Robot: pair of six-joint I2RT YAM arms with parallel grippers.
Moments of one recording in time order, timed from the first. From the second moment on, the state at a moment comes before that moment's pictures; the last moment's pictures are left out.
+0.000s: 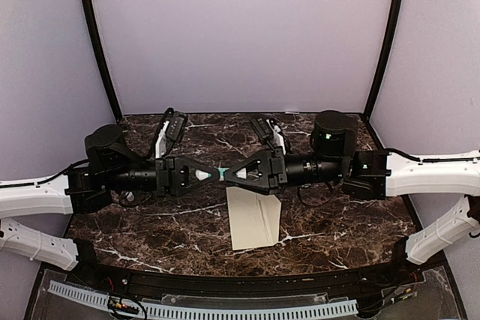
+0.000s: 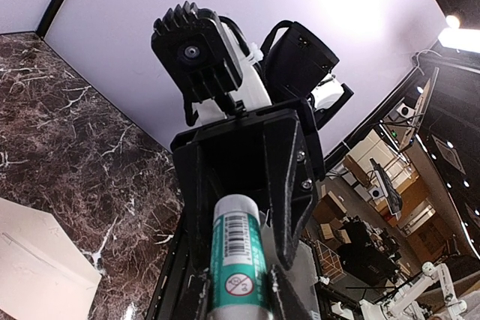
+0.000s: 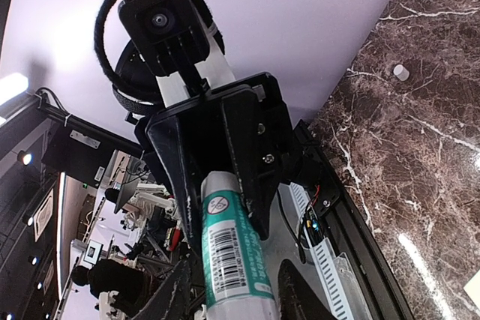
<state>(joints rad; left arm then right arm) -0.98 1.03 0.70 0.33 0.52 -0.74 1.12 1.32 0.96 0.26 -0.52 1.00</state>
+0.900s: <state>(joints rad) -0.98 1.06 0.70 0.38 0.57 -0.74 1.12 1.34 0.96 0.29 -0.54 1.00</state>
